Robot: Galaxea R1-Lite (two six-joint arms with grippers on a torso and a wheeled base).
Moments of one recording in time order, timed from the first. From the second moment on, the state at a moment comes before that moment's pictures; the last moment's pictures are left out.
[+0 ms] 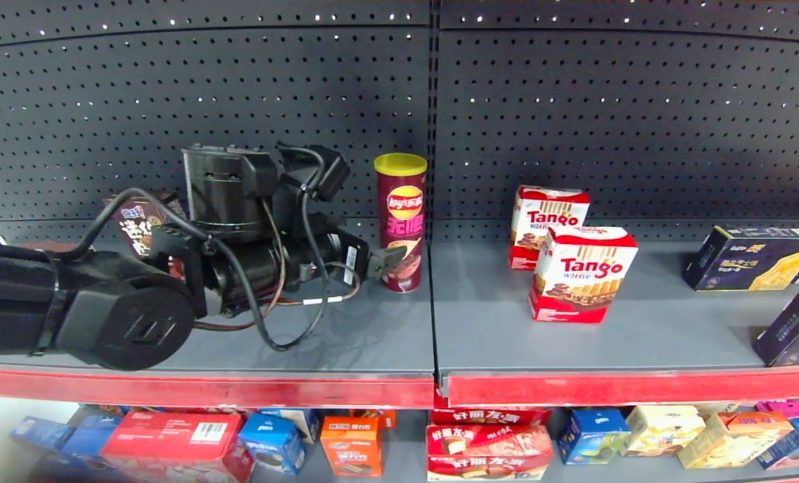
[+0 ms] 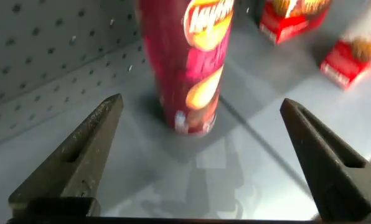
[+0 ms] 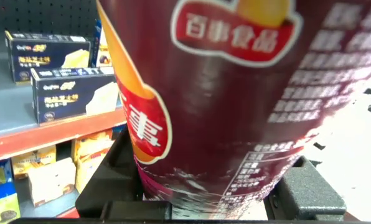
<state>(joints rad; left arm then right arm) -0.48 1.81 -1.08 -0.52 -0.08 0.10 -0.28 0.25 -0.84 0.40 -0.49 -0.38</state>
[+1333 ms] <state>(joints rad) -0.49 2.09 -1.44 -0.51 0.04 -0.01 -0.29 0.23 -0.82 0.41 -0.50 -0.41</state>
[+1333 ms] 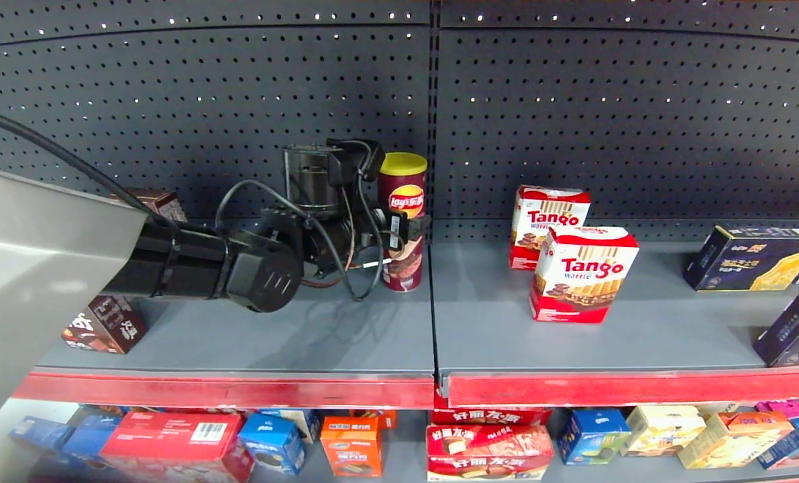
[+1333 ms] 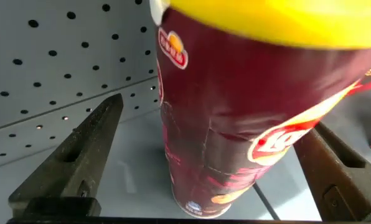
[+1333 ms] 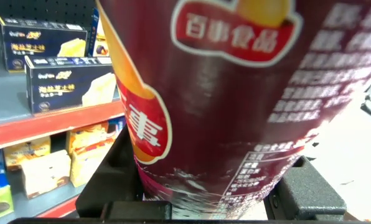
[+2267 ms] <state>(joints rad) -0.48 2.18 -1.54 -0.51 0.05 -0.01 -0.29 0.15 -0.81 0.41 -0.49 -0.47</state>
